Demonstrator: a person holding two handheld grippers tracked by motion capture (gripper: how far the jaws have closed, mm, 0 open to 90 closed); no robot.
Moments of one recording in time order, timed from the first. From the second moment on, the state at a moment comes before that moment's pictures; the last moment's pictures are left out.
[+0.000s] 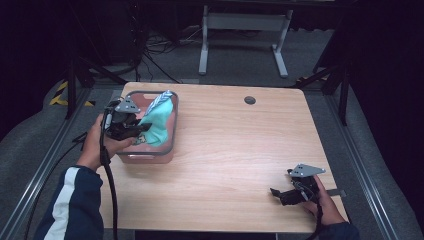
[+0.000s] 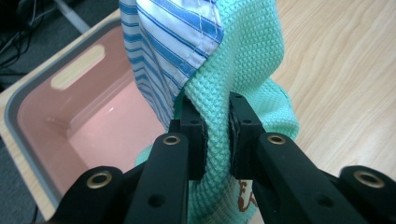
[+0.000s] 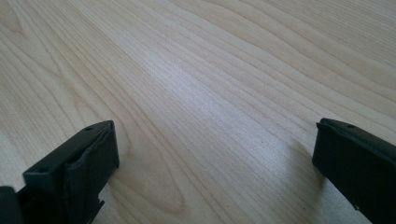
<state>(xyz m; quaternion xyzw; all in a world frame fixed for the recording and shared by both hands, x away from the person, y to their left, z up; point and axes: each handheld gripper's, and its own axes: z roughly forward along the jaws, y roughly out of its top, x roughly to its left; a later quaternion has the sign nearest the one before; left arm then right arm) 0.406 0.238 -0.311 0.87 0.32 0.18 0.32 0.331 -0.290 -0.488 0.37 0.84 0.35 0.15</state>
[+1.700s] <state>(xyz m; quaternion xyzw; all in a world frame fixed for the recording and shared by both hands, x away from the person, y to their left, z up) 0.407 0.073 -0.339 0.93 0.16 0.11 0.30 0.331 -0.290 -0.488 0.37 0.84 0.35 0.15</state>
